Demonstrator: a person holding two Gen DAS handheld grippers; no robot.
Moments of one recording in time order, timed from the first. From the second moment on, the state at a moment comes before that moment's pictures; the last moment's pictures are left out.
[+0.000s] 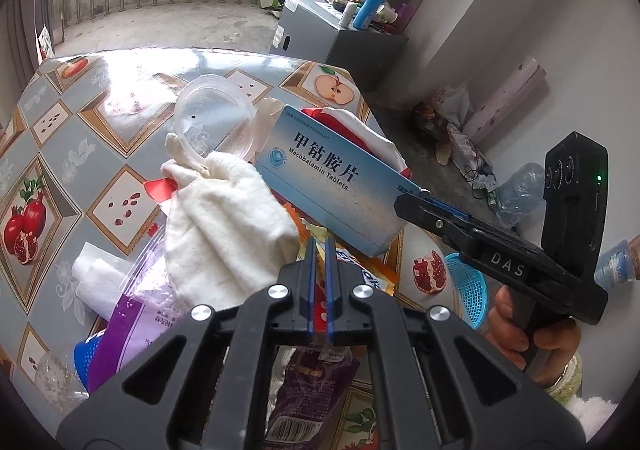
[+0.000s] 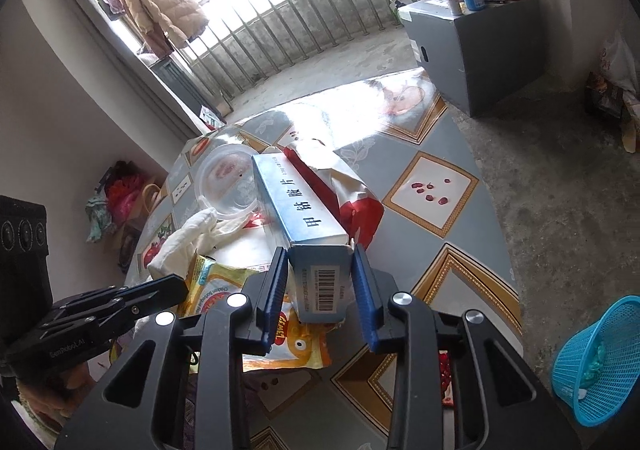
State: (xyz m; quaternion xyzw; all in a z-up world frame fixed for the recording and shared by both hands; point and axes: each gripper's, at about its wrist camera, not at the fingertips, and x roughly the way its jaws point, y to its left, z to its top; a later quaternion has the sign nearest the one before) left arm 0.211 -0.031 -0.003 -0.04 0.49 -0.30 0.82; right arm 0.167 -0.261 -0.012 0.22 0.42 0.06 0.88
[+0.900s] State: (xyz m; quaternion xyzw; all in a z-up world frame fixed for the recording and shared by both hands) left arm 0.205 -0.033 0.010 -0.04 0.47 -0.31 0.83; right arm 0.141 -0.263 0.009 0.29 0.36 0.13 0.88
